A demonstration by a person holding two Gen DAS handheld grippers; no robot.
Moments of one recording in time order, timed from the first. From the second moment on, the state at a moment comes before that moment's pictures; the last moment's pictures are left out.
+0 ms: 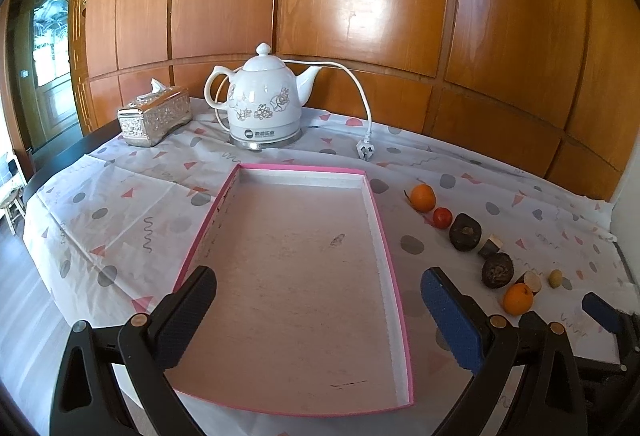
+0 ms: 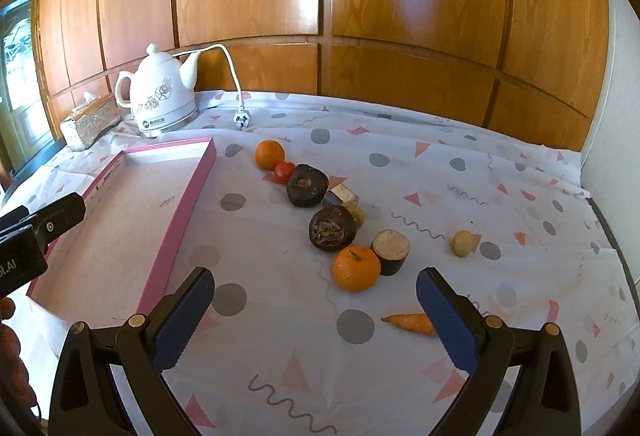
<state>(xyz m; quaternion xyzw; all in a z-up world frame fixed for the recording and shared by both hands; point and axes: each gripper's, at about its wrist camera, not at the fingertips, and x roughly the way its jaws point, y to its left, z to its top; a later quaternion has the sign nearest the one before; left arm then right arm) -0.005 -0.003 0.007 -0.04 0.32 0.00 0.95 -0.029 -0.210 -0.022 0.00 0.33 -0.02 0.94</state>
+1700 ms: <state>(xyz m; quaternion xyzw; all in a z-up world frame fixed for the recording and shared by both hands) 0.002 -0.074 -0.020 0.00 0.39 -0.20 0.90 -0.049 -0.332 -0.067 0.10 0.42 0.00 0.90</state>
